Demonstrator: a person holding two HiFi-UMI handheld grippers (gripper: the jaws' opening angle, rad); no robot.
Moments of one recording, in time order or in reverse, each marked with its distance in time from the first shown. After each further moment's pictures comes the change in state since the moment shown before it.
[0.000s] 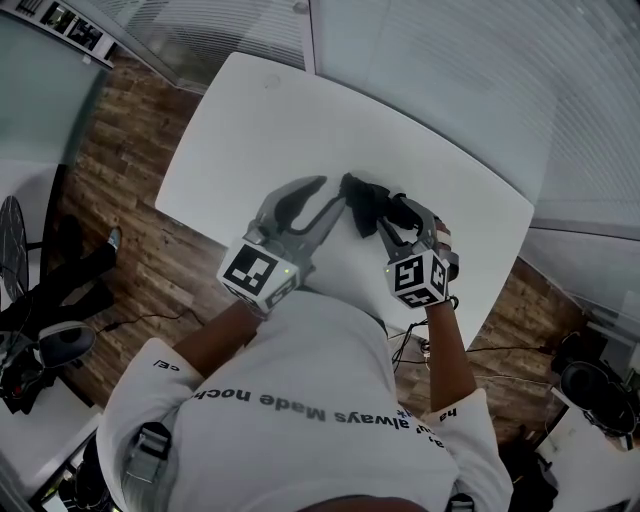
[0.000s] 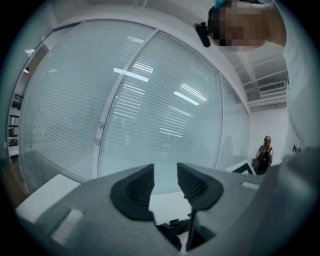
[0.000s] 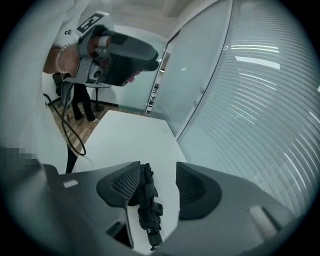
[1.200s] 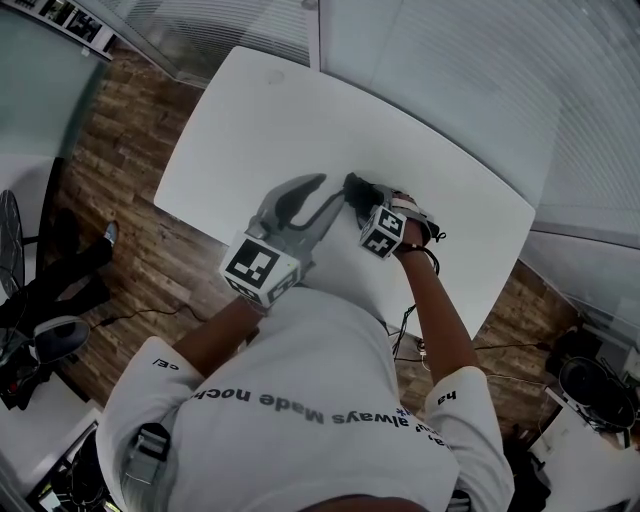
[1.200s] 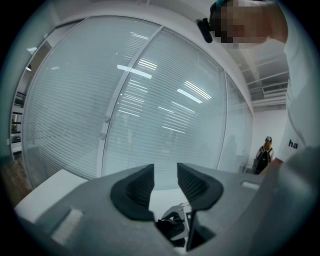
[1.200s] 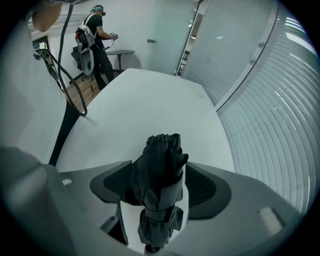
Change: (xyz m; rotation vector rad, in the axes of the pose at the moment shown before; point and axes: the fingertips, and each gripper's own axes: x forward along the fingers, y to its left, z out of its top) left arm -0.003 0.027 -0.016 -0.022 0.028 0.023; right arm 0.151 0.061 -0.087 -0.196 0.350 0.282
